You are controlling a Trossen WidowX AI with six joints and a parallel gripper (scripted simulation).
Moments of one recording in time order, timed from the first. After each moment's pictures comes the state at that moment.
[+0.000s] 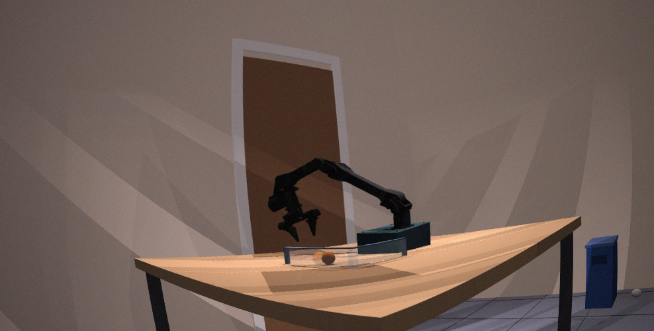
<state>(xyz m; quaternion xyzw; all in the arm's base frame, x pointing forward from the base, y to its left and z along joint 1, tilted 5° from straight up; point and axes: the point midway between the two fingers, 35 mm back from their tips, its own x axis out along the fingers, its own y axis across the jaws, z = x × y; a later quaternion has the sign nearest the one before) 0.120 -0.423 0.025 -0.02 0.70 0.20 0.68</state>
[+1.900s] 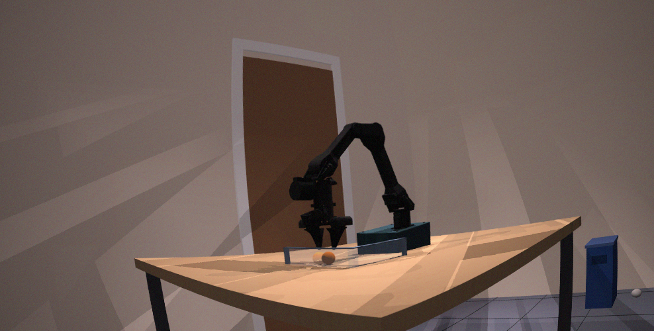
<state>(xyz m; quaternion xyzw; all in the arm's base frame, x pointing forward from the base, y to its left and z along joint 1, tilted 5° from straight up) 0.375 -0.012 0.038 0.02 0.66 0.01 0.75</state>
